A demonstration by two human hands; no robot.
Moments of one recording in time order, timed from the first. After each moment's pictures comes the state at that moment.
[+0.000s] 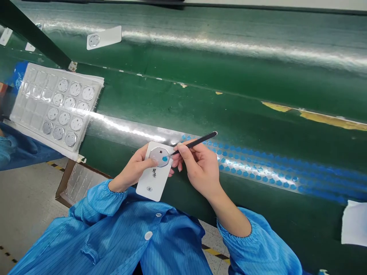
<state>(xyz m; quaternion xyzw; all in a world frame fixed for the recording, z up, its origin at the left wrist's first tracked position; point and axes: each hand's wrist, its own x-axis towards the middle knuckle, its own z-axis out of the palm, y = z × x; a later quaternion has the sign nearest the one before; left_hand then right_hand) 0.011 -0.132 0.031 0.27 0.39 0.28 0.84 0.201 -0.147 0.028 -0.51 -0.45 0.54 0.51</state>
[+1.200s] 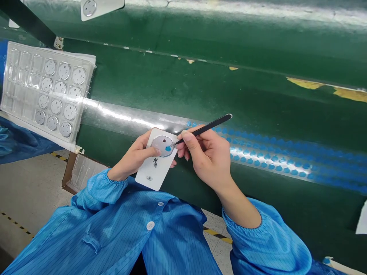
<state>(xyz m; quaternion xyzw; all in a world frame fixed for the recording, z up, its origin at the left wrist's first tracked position) 0.010 -0.125 0.029 0.30 0.37 0.25 0.84 0.201 -0.148 0.031 -0.54 -0.45 0.50 0.50</state>
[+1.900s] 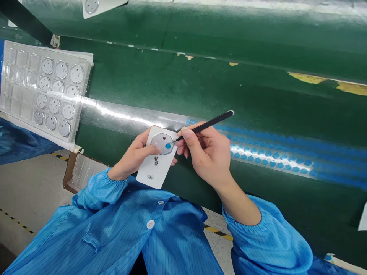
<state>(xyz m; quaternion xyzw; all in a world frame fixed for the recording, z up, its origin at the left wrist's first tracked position) 0.012 -0.127 0.025 0.29 0.36 0.27 0.85 0.202 -0.147 0.026 -0.51 -0.48 0.48 0.53</state>
